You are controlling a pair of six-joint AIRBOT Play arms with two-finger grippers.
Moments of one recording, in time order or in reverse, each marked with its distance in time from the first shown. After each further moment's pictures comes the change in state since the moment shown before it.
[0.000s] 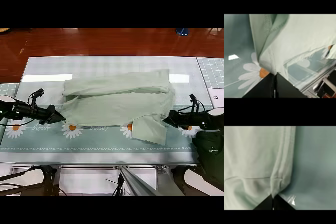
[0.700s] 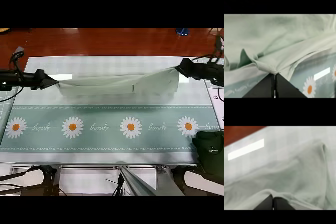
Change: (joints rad) left arm -0.079 -0.026 0.404 -0.167 0.133 0.003; right arm 0.137 -0.162 0.607 0.040 -0.278 0.075
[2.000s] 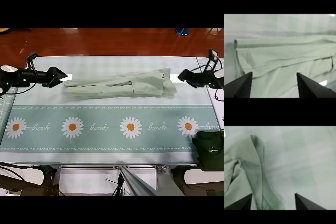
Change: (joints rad) left arm -0.047 -0.263 0.130 -0.050 0.150 -0.002; right arm -0.135 -0.232 0.055 -0.211 0.017 0.021
